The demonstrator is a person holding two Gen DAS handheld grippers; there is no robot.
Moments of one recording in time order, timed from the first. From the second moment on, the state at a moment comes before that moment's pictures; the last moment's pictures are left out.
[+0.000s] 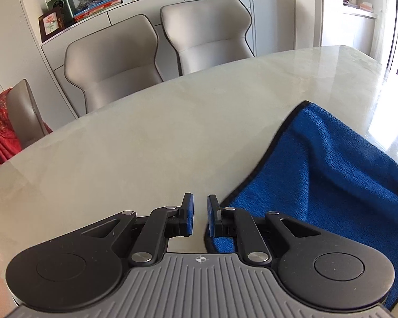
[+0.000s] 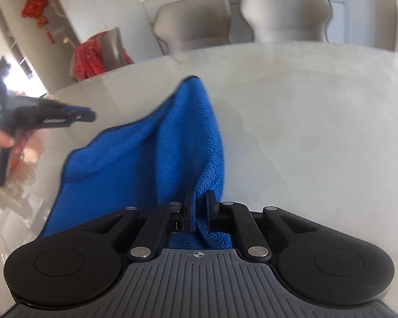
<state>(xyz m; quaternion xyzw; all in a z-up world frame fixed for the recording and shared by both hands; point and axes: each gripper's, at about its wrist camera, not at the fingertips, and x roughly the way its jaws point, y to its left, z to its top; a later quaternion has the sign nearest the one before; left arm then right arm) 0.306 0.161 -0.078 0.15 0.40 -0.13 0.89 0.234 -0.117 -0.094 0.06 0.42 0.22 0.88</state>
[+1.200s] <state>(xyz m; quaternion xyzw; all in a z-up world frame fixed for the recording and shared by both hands) 0.237 0.154 -0.110 0.10 0.45 -0.19 0.87 0.311 -0.097 -0.132 0.27 0.44 0.20 0.83</state>
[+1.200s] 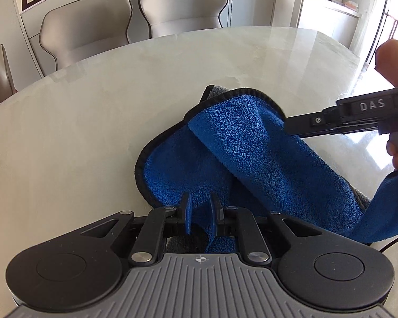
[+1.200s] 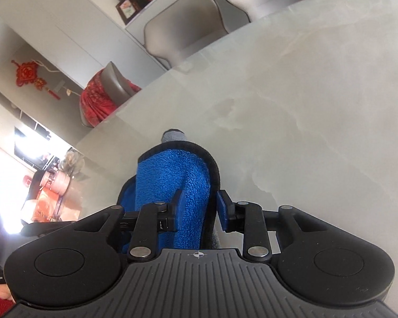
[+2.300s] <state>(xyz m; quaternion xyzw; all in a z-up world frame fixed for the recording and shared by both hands) 0.264 0.141 -0.103 0.13 0.45 -0.18 0.86 0.314 -0.147 -0.085 0.02 0.38 0.09 0.92</state>
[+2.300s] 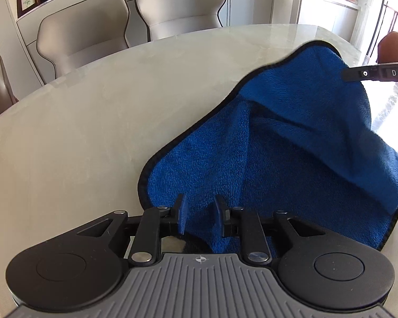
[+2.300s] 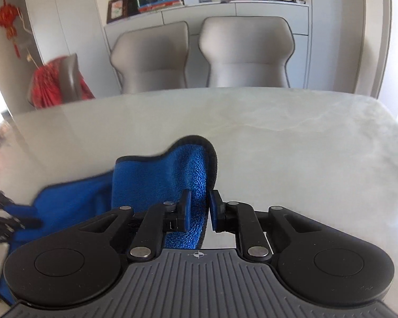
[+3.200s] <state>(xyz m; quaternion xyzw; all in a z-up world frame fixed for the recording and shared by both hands) 0.317 0.171 -0.099 0.15 0.48 -0.12 0.85 0.222 -0.149 -0.123 0.11 0.46 0.12 0.87</state>
